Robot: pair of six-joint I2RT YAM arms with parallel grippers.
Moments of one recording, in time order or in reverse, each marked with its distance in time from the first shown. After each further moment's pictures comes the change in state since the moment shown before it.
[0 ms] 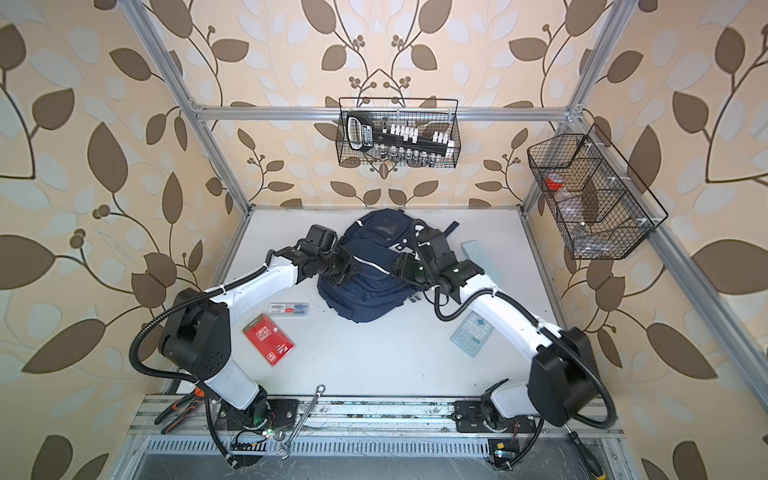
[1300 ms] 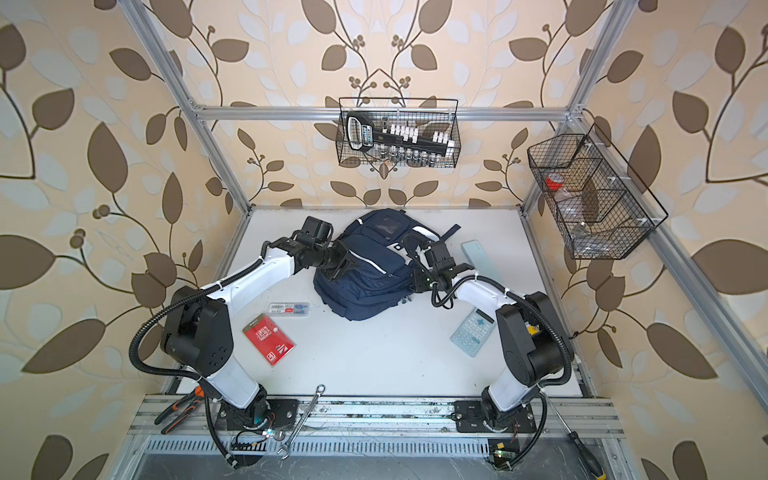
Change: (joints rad) left arm 0.023 0.024 0.087 -0.109 0.055 0.104; right arm -0.122 0.306 -0.087 0.134 0.060 -0.475
